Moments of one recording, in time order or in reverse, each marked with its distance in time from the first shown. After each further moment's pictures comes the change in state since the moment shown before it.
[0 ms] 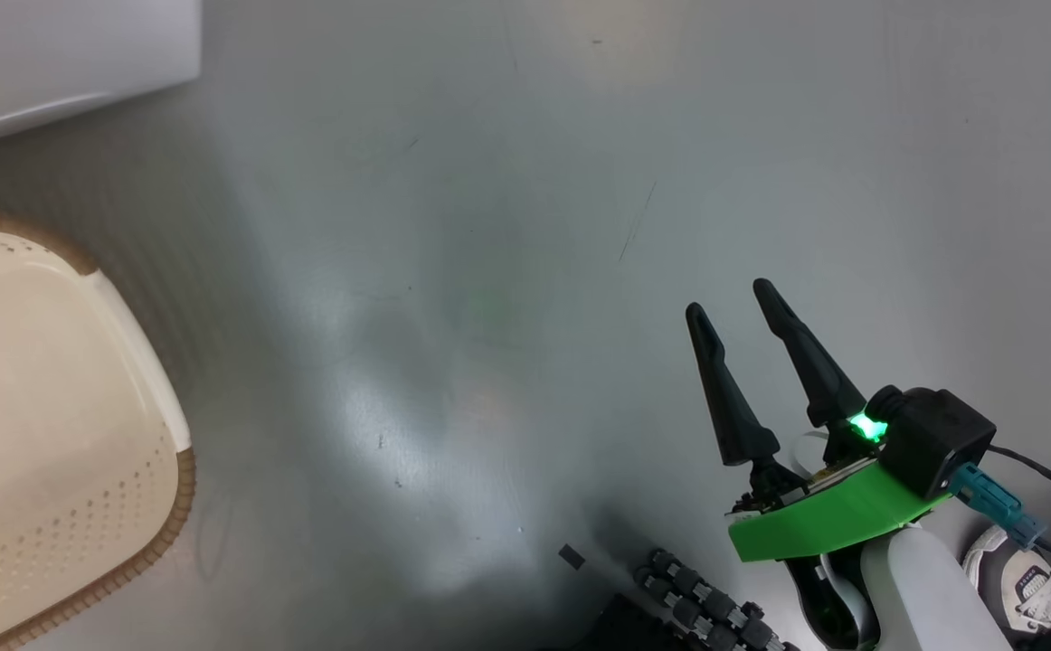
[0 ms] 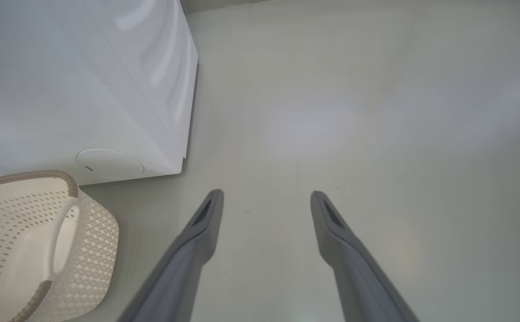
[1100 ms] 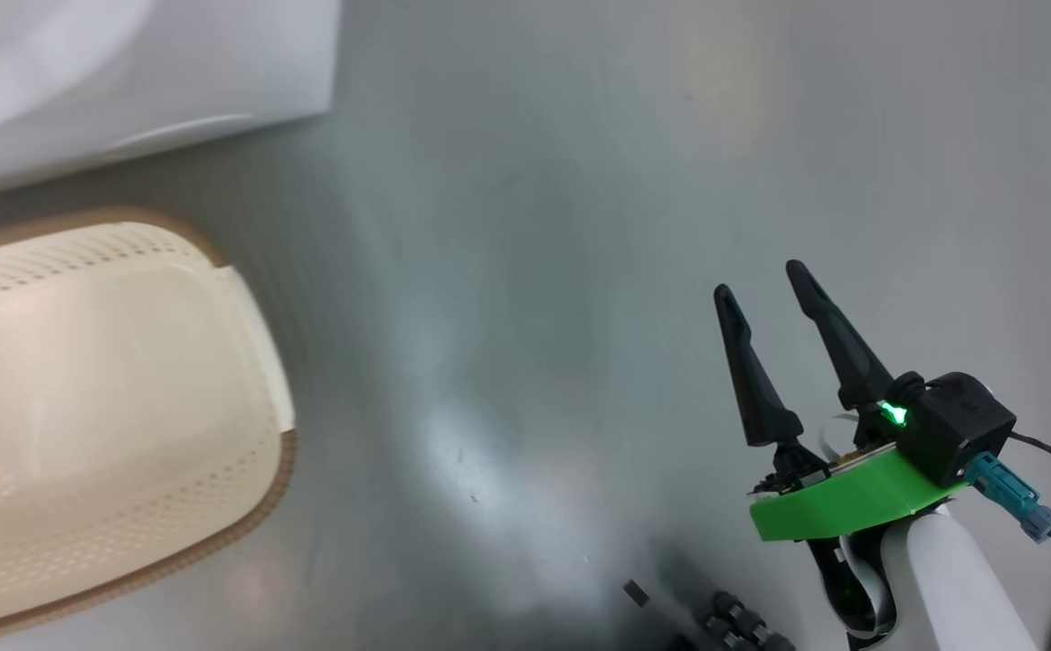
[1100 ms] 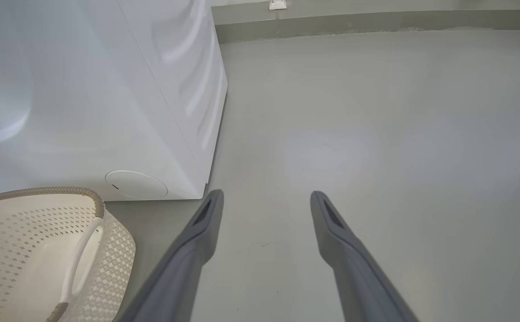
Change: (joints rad) left arm 0.177 -0.130 -0.194 0.102 -0.150 -0.026 -0.077; right arm -0.021 -0.001 -0.055 0.005 -0.082 0.000 -0.003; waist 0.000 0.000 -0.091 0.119
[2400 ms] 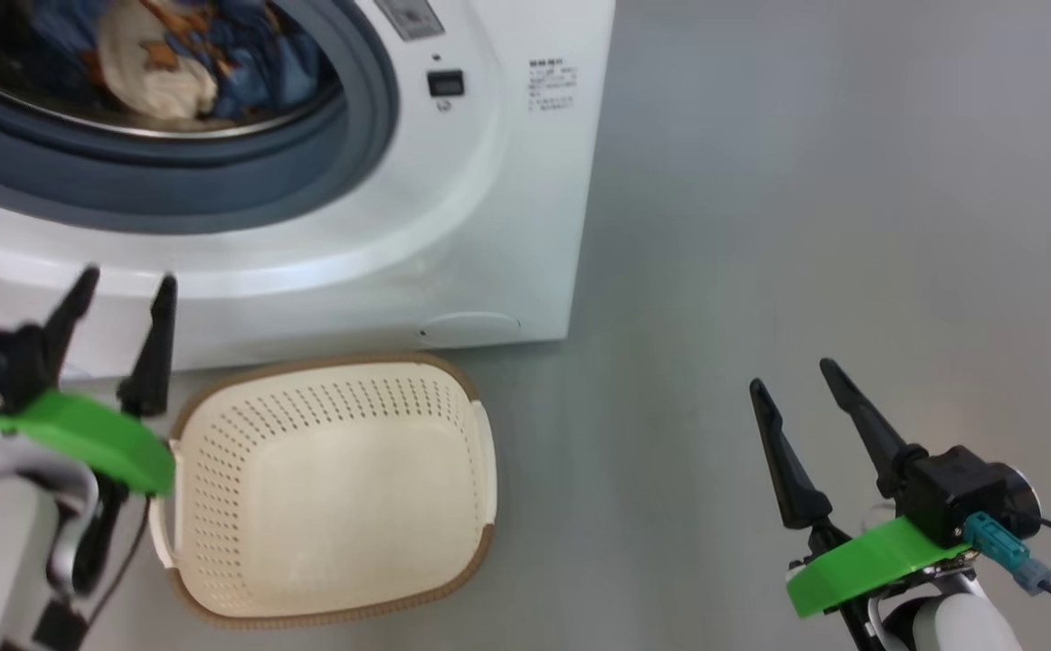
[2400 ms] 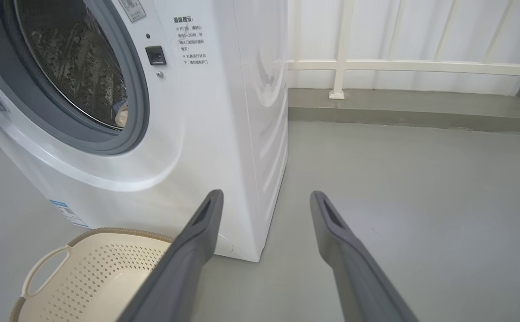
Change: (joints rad) left arm 1.077 -0.142 -0.030 -0.654 -0.150 0.082 -0.002; right arm 0.152 -0.006 -0.084 -0.017 -0.114 0.000 0.095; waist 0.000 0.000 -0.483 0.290
